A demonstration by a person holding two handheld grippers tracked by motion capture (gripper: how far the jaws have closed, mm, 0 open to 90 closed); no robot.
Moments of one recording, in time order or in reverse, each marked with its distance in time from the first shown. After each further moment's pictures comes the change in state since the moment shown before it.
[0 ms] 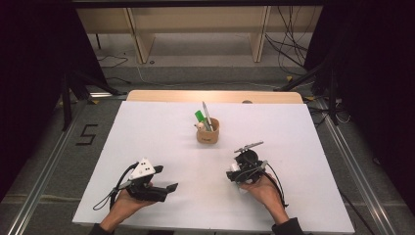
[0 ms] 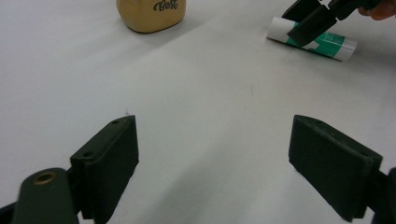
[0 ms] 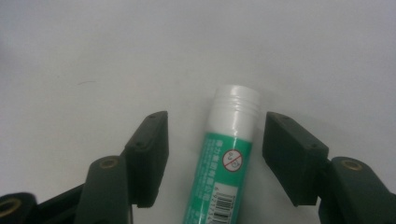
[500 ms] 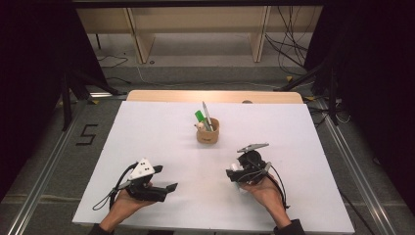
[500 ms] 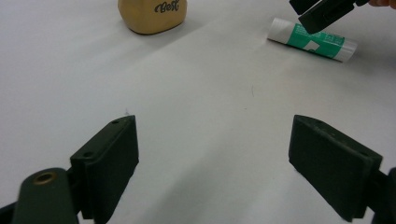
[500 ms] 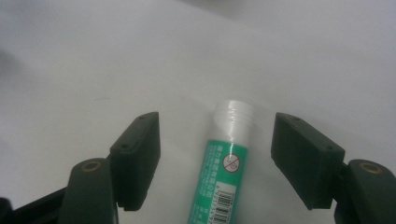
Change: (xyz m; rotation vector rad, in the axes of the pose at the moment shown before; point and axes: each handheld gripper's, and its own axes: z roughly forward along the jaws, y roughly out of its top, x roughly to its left) left arm 0.001 0.001 -0.001 -0.008 0.001 -0.001; right arm 0.005 -0.005 -0.014 -0.096 -0.009 -0.013
